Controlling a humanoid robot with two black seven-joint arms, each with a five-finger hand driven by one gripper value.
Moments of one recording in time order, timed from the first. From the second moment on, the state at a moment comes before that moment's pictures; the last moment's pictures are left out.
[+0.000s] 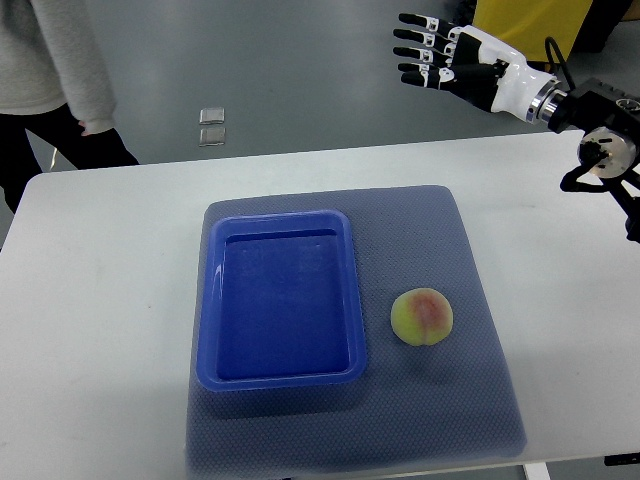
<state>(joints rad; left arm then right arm) -0.02 0.00 0.03 -0.23 0.00 -0.04 0.00 1.02 -0.41 0.65 0.76 -0.55 0.53 0.15</state>
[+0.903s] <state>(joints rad) -0.04 0.00 0.03 -0.25 0.01 -0.05 0.01 1.42 -0.76 -0.05 1.43 -0.86 0.61 -0.03</state>
